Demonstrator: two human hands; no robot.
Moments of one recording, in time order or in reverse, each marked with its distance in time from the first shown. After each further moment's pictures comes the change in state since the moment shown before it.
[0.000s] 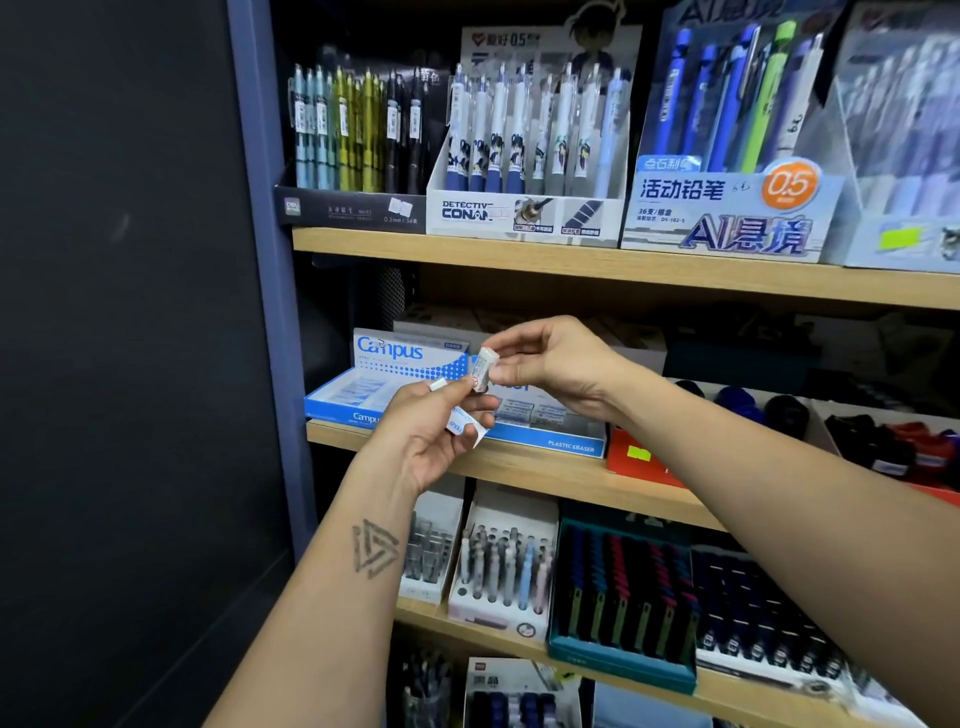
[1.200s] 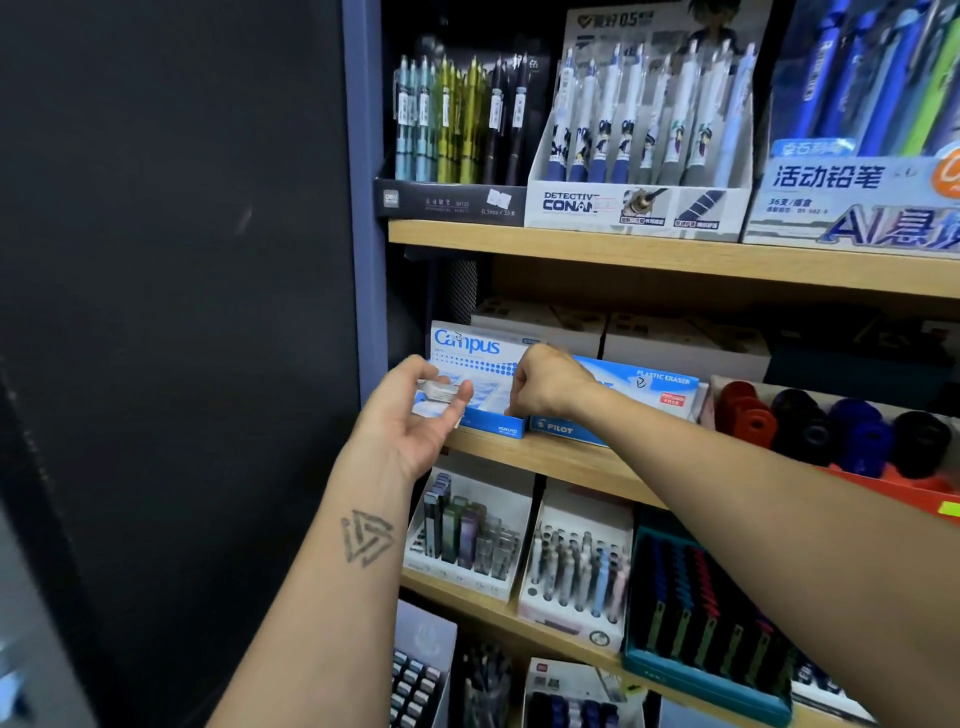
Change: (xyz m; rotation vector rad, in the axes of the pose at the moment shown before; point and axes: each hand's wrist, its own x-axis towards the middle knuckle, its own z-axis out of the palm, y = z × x) left_hand -0.007 0.041 -0.079 -0.456 0.203 -0.012; right_hand 0.068 0.026 0.086 -1.076 0.045 0.192
